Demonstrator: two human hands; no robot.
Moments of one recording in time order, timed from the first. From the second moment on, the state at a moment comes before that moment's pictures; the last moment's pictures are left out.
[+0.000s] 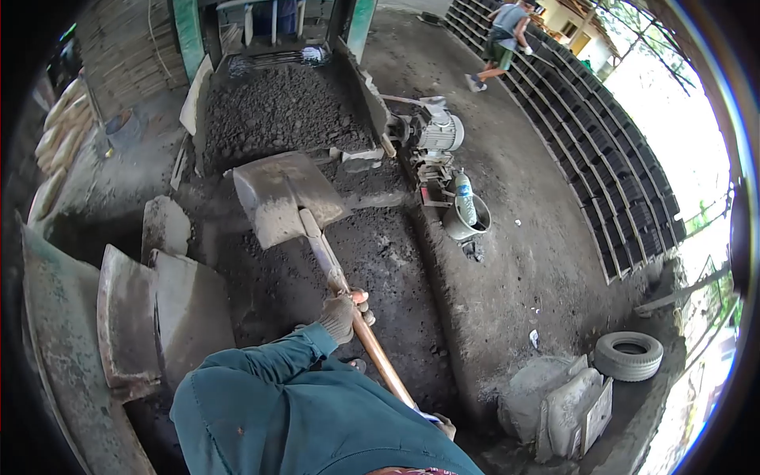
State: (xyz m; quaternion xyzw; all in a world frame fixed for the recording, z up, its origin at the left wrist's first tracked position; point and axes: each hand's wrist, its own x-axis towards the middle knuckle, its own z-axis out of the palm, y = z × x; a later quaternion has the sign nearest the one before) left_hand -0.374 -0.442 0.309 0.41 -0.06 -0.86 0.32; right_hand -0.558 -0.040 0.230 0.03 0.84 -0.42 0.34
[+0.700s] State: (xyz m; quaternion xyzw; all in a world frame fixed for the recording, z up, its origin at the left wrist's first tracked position) left_hand -0.315 -0.821 0.380 0.34 -0.16 -0.84 0.38; right_hand -0.459 -0.381 0.425 0.03 0.65 -0.68 0.35
